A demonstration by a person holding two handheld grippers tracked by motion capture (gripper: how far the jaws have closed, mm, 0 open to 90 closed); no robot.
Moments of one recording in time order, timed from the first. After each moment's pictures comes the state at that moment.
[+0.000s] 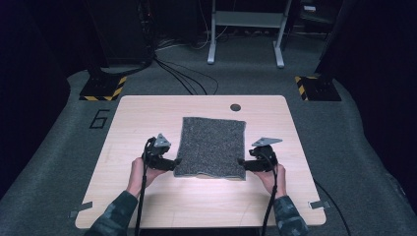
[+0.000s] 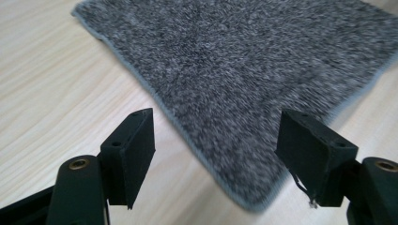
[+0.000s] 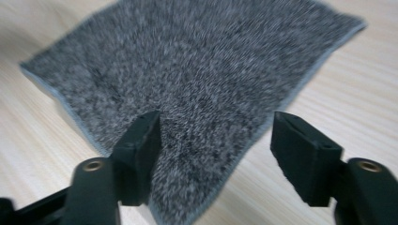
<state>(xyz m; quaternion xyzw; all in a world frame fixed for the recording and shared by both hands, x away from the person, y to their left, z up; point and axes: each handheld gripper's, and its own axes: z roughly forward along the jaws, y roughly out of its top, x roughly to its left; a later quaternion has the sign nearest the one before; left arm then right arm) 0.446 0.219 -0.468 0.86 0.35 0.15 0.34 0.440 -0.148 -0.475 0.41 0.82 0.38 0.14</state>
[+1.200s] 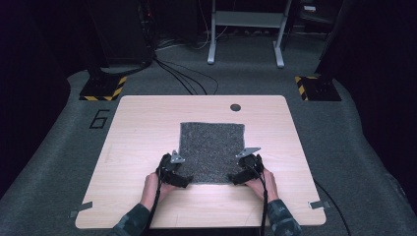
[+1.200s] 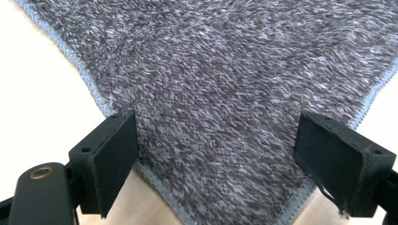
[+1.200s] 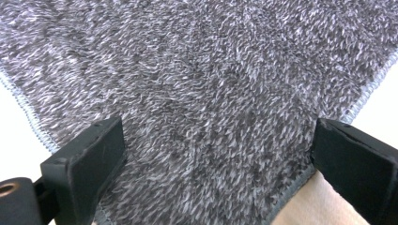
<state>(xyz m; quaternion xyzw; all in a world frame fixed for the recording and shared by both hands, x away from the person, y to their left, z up) 0.416 0.188 -0.518 0.87 0.36 0.14 0.31 0.437 -0.120 -0.519 0.36 0.87 0.31 0.13</state>
